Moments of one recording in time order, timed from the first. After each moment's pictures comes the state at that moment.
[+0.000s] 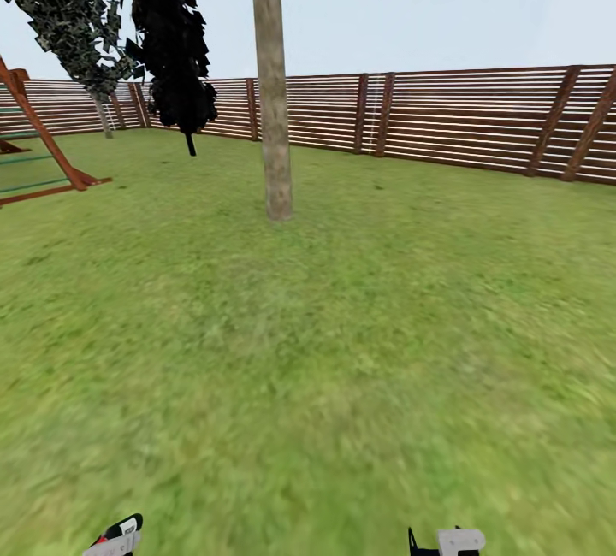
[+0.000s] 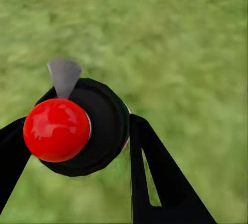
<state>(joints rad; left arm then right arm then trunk) -0.27 0.17 0.13 -0.17 0.22 -0.68 -0.11 -0.37 -0.02 0.18 -0.03 -0.04 -0.65 -0.19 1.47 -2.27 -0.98</state>
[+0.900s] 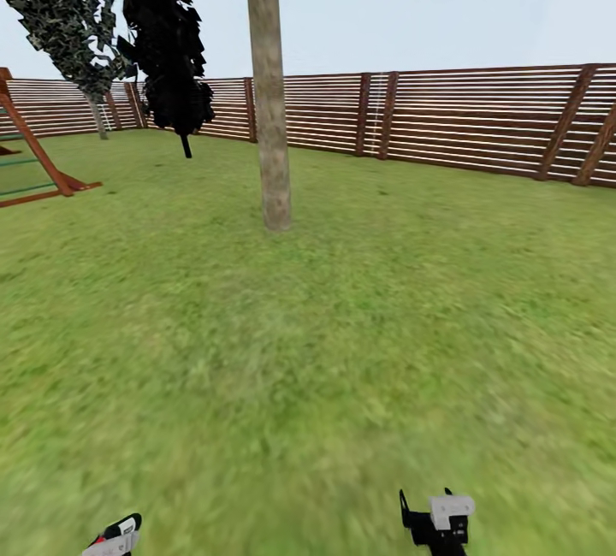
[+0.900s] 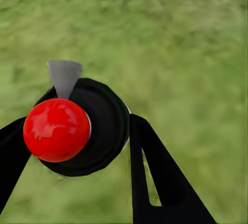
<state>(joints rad) -0.27 0.18 0.12 -0.17 0.22 -0.68 -0.11 -0.37 -0.03 0.18 -0.17 -0.03 -0.66 -0.18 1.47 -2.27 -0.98</state>
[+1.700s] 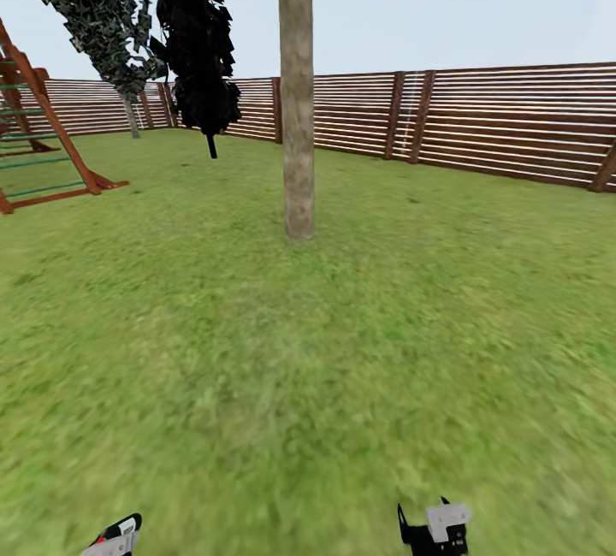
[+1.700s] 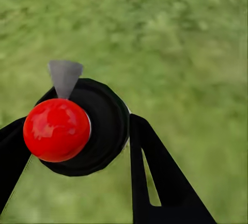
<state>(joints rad) -0.27 0.18 0.13 -0.17 0.22 -0.68 -0.11 -0.37 -0.02 0.18 -0.12 0.05 -0.66 -0.18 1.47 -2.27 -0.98</state>
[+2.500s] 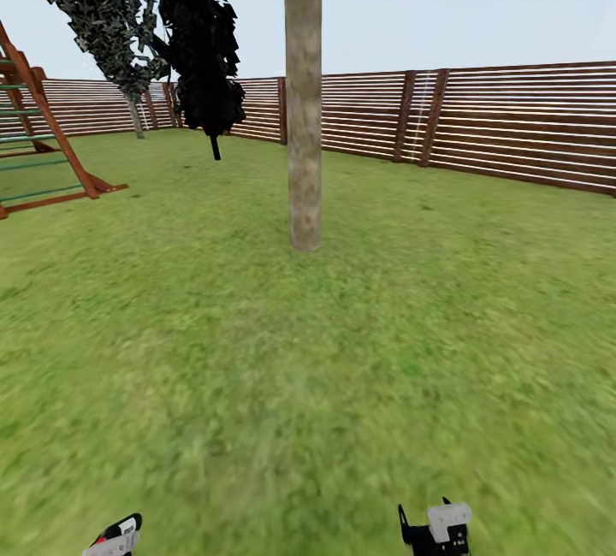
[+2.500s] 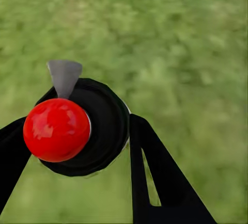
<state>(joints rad) -0.27 0.18 0.13 -0.17 0.22 -0.68 -0.11 -0.37 -0.03 0.18 -0.12 0.05 -0.66 -0.18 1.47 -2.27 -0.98</state>
